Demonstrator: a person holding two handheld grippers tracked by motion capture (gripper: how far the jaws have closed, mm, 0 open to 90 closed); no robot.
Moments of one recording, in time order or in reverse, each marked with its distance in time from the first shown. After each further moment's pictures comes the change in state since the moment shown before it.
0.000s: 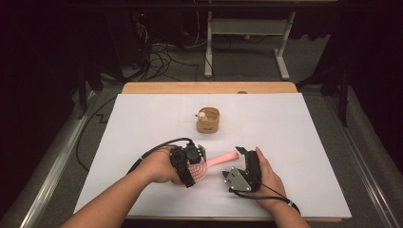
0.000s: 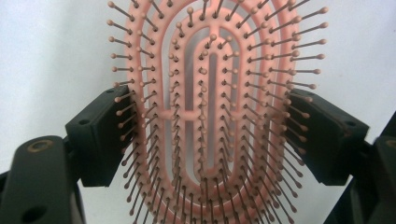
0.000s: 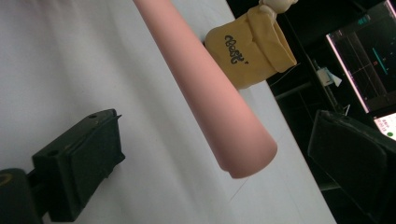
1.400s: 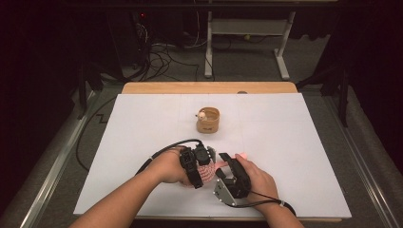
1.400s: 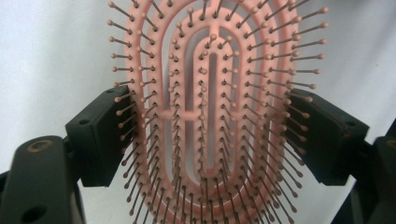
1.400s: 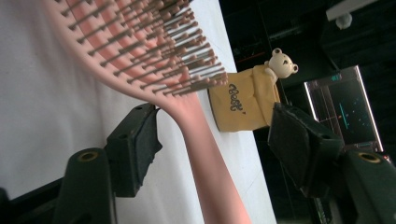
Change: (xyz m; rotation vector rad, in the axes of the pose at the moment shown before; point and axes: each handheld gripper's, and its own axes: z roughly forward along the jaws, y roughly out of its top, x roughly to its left) left arm -0.007 0.022 0.006 0.010 -0.007 0.026; right arm 0.019 0.026 -0.002 -0.079 -0.056 -0.265
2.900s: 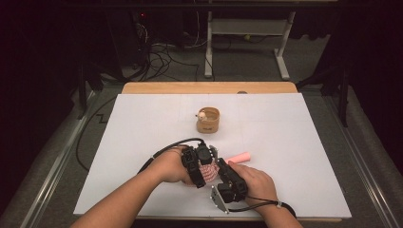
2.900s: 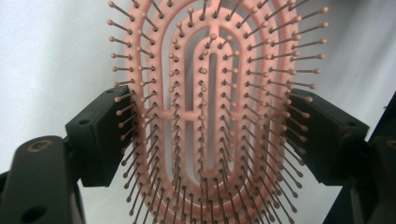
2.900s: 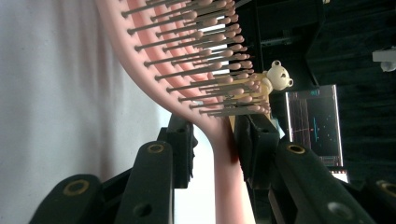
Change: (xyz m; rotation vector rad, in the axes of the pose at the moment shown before) left arm -0.003 0.004 -0.007 -0.030 -0.003 0.016; right arm 0.010 0.007 0.000 0.038 -0.043 -0.185
